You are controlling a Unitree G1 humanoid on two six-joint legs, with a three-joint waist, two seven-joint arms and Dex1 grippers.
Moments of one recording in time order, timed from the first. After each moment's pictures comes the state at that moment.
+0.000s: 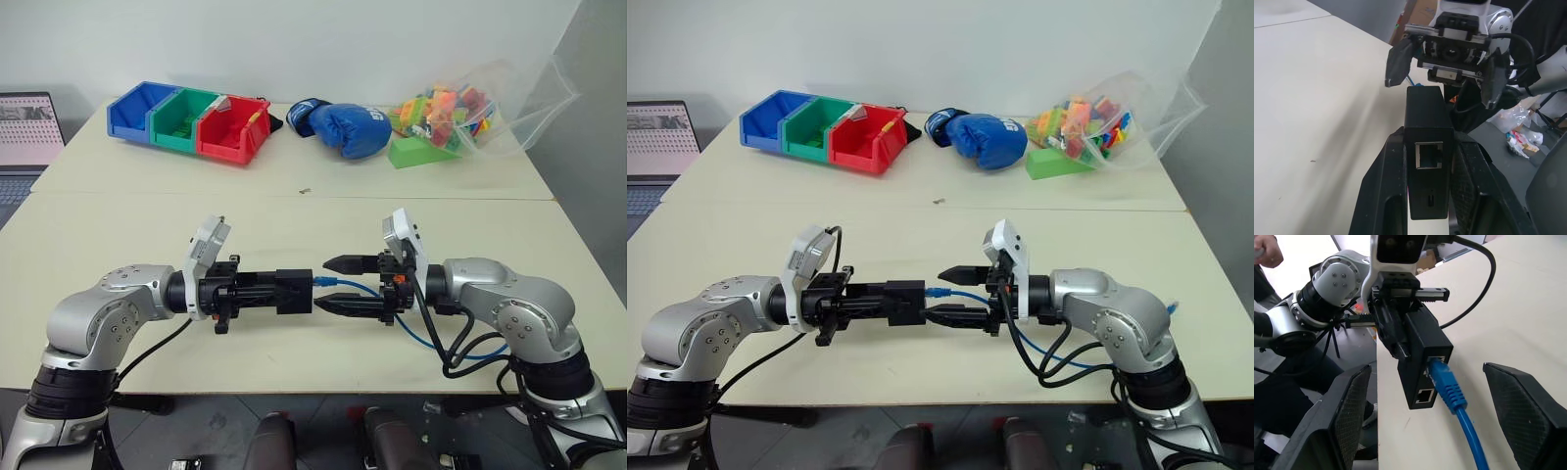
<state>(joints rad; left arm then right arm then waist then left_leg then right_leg) -0.33 0.78 0.08 -0.20 -0.83 0.79 -1.26 -0.52 -0.43 0.16 -0.41 0.81 0.97 0.74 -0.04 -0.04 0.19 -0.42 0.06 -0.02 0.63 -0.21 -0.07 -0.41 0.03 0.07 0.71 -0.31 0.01</state>
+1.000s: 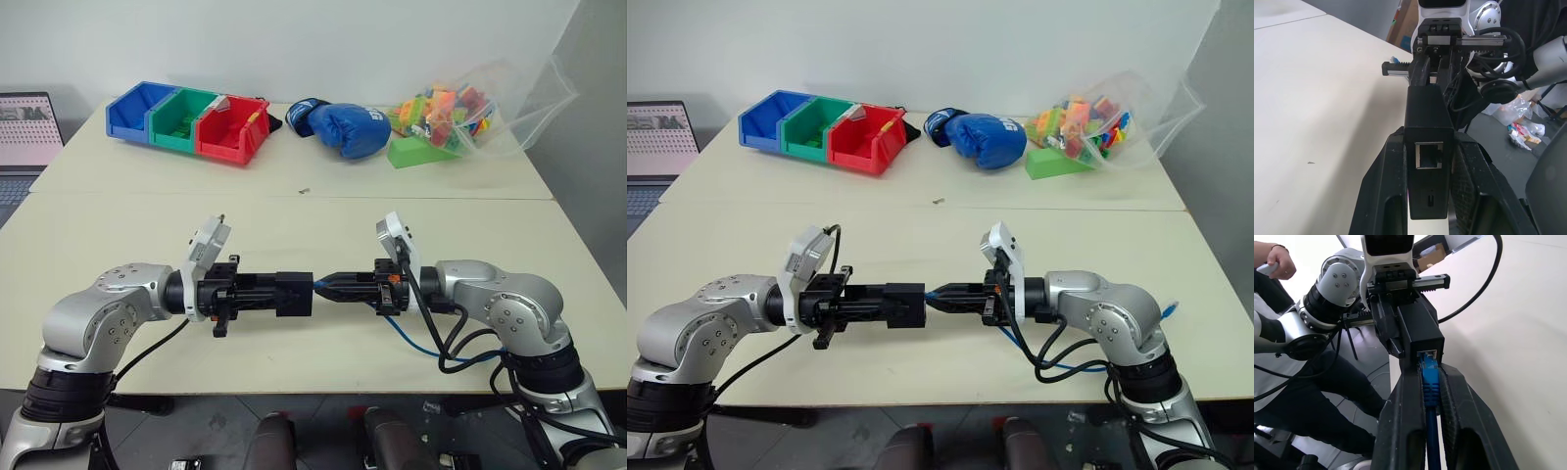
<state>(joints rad) -0.32 0.80 0.08 -0.23 -0.82 0.77 -1.28 -0.54 -0.43 0.16 -0.37 0.84 1.01 0.78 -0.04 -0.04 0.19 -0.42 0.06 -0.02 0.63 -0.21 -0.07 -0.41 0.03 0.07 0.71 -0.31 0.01</state>
